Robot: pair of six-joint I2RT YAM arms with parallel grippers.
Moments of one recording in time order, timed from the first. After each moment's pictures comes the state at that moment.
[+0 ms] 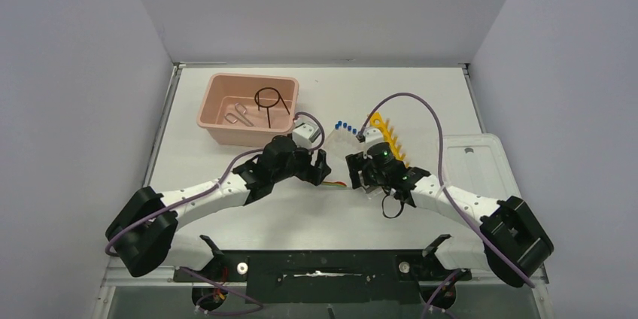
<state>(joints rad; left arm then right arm) -0.82 1.35 0.71 0.17 0.04 -0.30 0.66 1.24 0.59 -0.09 0.17 0.19</state>
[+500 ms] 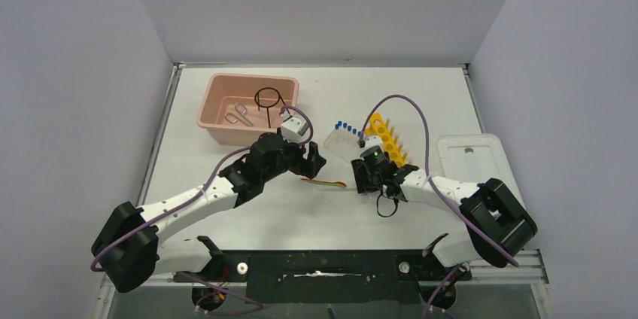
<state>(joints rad) -0.79 1.23 0.71 0.14 0.00 -0.31 0.65 1.40 0.60 -0.17 0.25 0.29</state>
